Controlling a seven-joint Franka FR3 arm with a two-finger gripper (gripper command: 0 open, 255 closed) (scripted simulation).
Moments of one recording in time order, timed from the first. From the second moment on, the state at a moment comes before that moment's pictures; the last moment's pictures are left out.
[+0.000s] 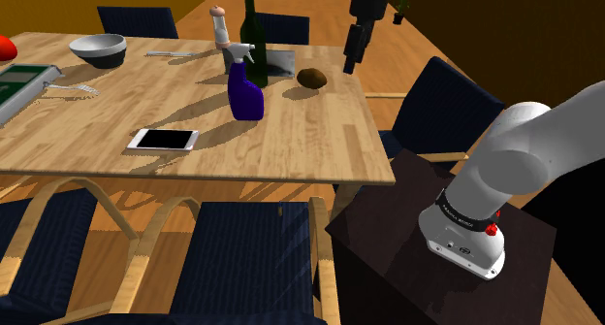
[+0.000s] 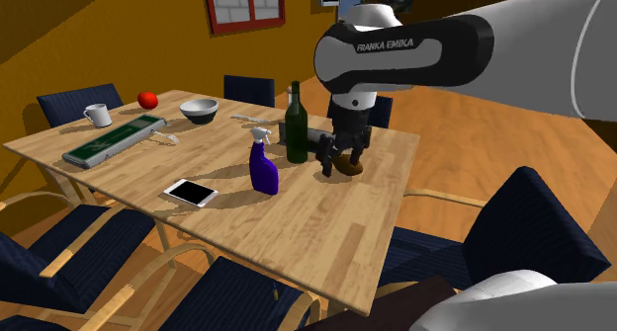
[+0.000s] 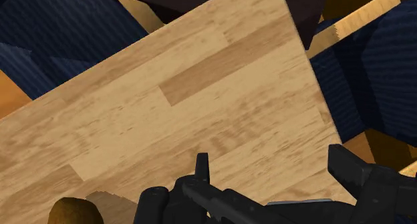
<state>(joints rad) 0.05 -0.58 0.03 -2.37 0.11 1.80 -0.30</state>
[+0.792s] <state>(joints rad) 0.13 -0.22 0.00 -2.26 0.20 2.20 -0.57</state>
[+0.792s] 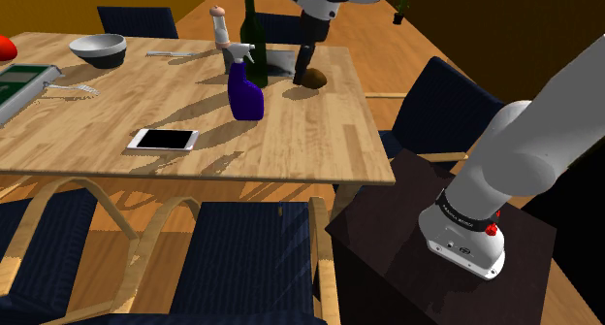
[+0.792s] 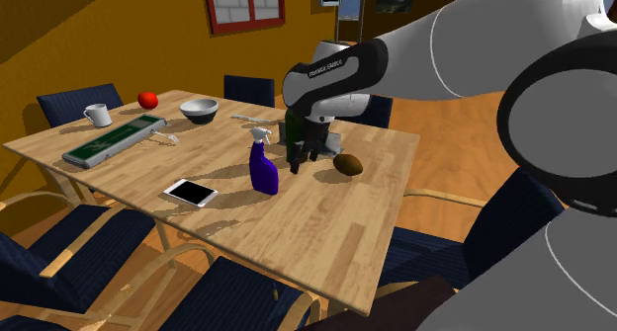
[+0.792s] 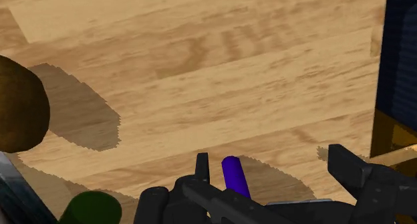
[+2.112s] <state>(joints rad) 0.18 0.12 0.03 -2.07 0.34 2.46 -0.83</state>
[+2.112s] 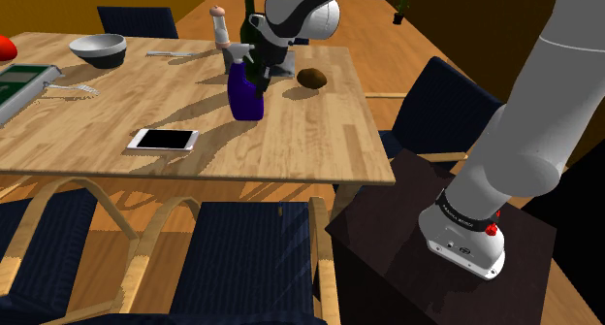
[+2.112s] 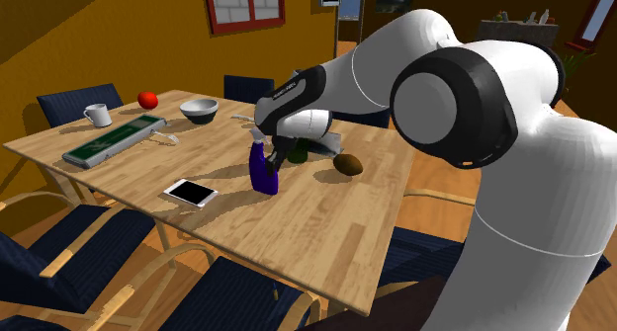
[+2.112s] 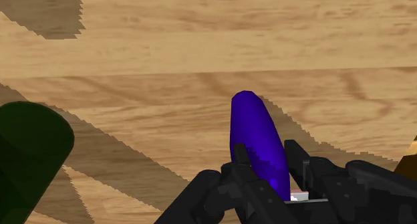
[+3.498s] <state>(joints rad) 0.18 0.06 0.03 -1.99 0.30 2.32 -0.79</state>
